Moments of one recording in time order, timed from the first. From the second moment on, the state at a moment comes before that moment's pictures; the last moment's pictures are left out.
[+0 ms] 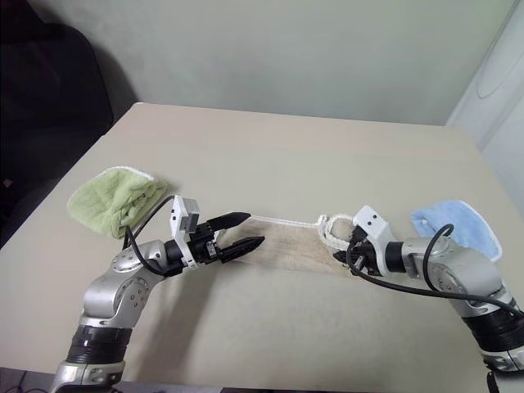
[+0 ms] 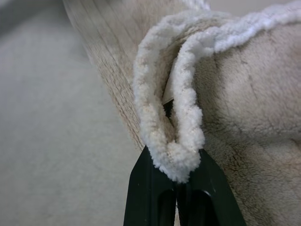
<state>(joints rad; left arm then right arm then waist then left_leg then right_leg) -0.30 0.51 0.06 -0.07 -0.56 0.43 -0.95 -0.41 -0.82 0.21 -0.31 0.62 0.96 0.70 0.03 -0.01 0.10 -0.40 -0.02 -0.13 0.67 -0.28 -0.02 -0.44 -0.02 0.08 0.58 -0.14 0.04</state>
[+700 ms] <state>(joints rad) -0.30 0.52 0.07 -0.07 -0.56 0.44 -0.95 -0.40 -0.83 -0.04 -0.28 0.64 0.97 0.75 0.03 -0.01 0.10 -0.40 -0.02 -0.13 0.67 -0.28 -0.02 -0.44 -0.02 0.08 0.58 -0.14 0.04</state>
